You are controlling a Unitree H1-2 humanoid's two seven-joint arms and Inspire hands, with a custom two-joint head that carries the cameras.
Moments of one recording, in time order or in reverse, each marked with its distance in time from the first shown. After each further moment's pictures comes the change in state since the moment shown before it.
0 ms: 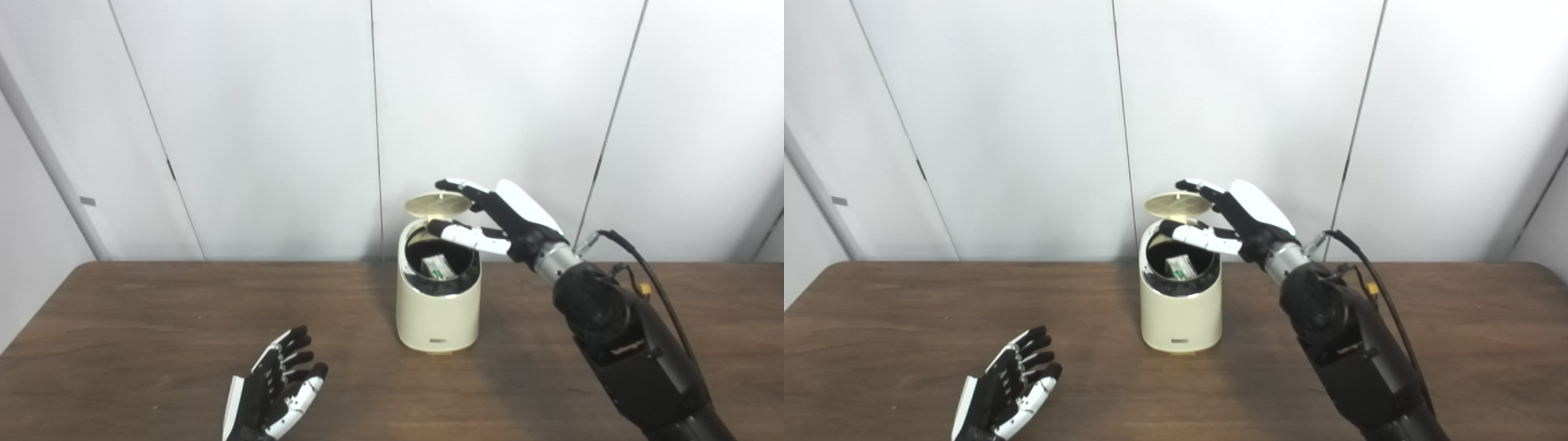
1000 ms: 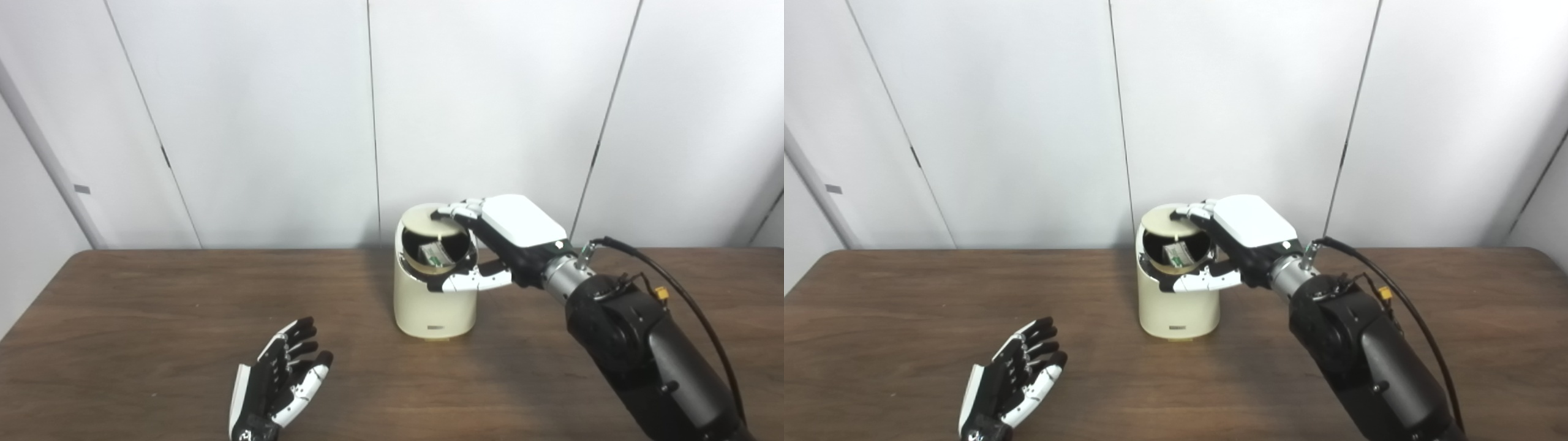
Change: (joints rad) left arm 0.007 -0.008 -0.014 -0.014 0.036 0.028 0.008; right arm 0.092 -0.075 0.065 -0.207 -0.346 -0.043 0.195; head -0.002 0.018
